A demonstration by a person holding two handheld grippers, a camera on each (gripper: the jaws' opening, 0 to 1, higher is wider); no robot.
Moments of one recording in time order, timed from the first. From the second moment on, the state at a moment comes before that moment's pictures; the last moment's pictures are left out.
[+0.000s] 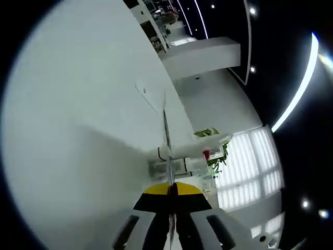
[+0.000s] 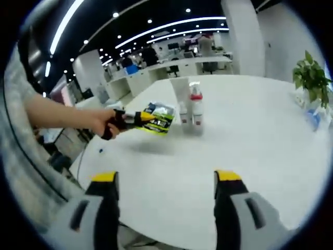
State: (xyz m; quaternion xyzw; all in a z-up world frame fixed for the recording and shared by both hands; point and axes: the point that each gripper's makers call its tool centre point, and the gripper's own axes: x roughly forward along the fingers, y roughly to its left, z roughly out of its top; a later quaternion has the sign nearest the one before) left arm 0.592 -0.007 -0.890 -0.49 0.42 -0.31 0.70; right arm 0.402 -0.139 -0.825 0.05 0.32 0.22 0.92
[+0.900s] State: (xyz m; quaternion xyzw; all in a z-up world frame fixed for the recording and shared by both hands) left arm 0.634 0.002 -0.954 -0.44 0.46 -0.26 0.73; right arm 0.369 -0.157 -0.828 0.10 0.32 0.16 0.93
